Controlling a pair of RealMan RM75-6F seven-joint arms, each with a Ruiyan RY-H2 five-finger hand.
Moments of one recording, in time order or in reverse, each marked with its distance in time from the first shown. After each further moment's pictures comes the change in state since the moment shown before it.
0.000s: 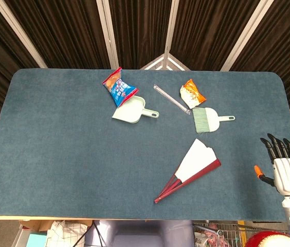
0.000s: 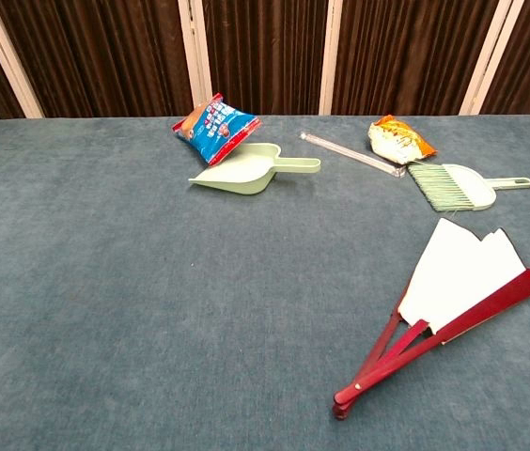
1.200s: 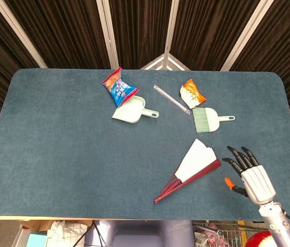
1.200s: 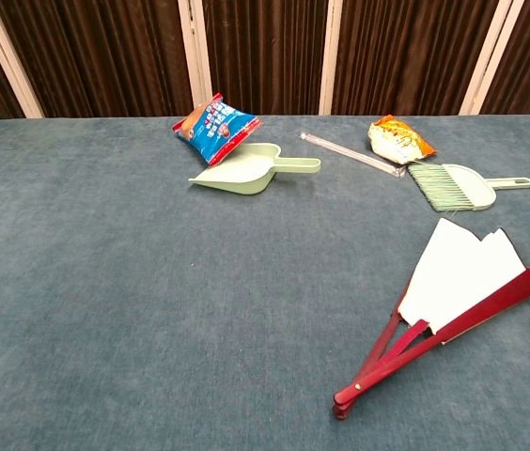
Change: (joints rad) left arm 0.012 0.011 0.003 -0.013 0.009 0.009 -0.025; right arm 0.041 -0.158 -0.109 0.201 -0.312 0.113 0.157
